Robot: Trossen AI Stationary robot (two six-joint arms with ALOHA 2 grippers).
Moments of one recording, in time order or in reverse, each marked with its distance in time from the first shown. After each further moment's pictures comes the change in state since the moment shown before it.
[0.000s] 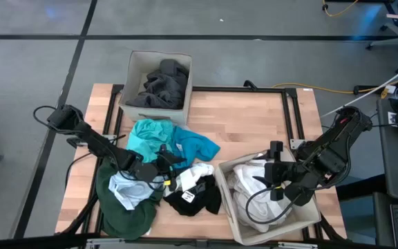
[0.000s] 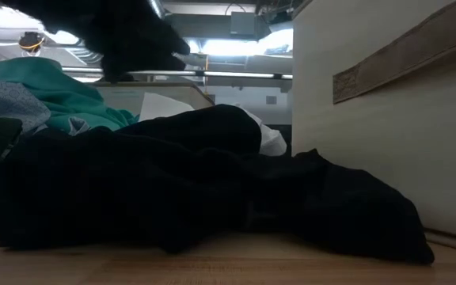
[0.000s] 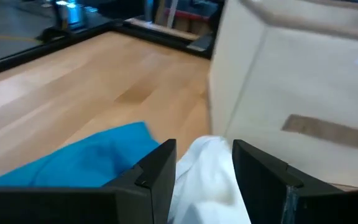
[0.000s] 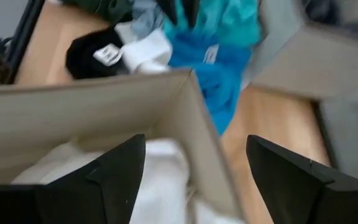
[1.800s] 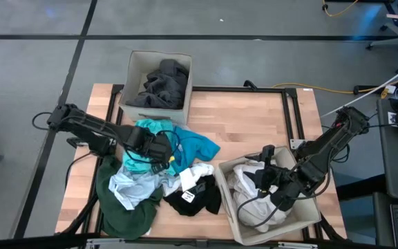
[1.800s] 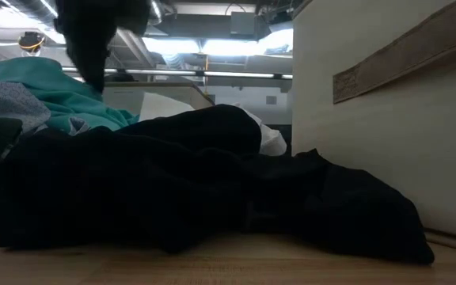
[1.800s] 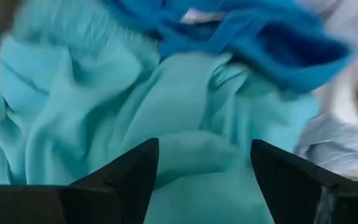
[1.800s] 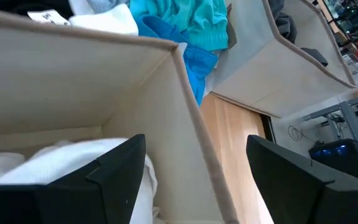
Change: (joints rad) left arm 0.249 -0.006 0.523 -1.568 0.490 -0.274; right arm -0.007 0.005 -0.316 0.260 0.219 -0.153
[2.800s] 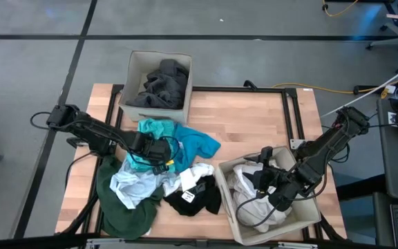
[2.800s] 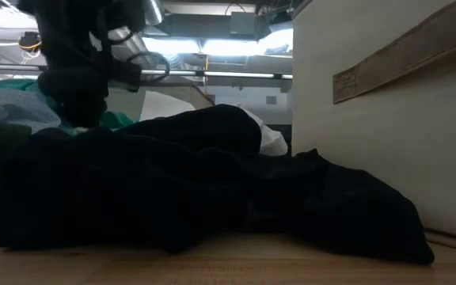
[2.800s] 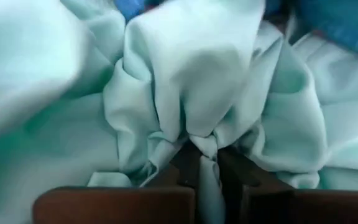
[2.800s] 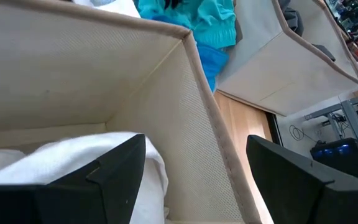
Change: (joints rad) left arm 0.053 -0.015 -0.345 0.416 0.003 0.136; right arm 0.000 0.000 -0.068 0.072 0.002 0.001
